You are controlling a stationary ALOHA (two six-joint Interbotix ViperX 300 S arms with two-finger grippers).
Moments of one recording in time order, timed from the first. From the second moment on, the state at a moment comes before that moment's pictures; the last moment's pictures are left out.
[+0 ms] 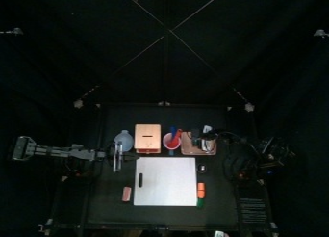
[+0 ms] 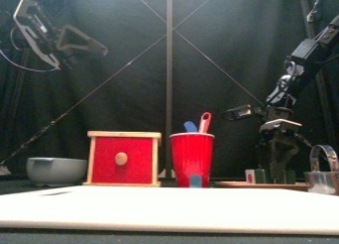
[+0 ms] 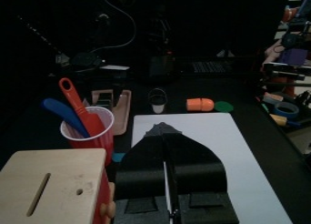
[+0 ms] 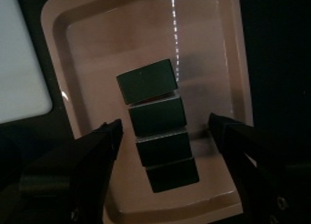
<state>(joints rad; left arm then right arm) 0.04 -0.67 1.18 0.03 -0.44 0.00 -0.71 -0.13 0.91 0.32 0.42 -0.79</state>
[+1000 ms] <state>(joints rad) 0.04 -0.67 1.18 0.03 -0.44 0.00 -0.66 -0.44 0.93 0.59 0.56 -0.54</state>
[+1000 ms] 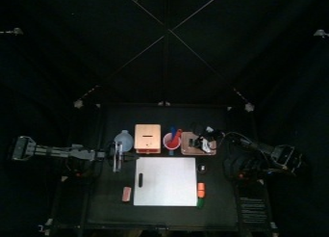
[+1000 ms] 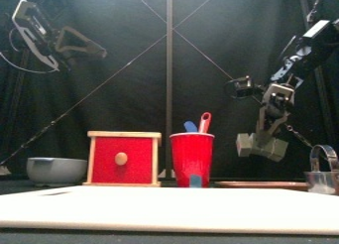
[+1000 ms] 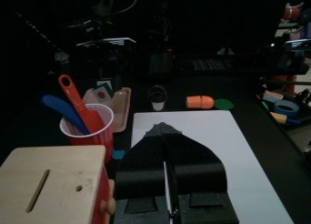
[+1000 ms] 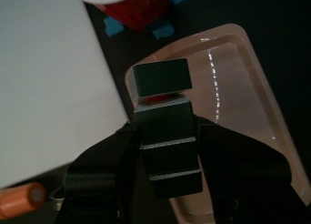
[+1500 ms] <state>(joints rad) 0.04 -0.67 1.18 0.03 -0.44 0.00 -0.28 -0.58 0.93 0.05 0.56 0.52</state>
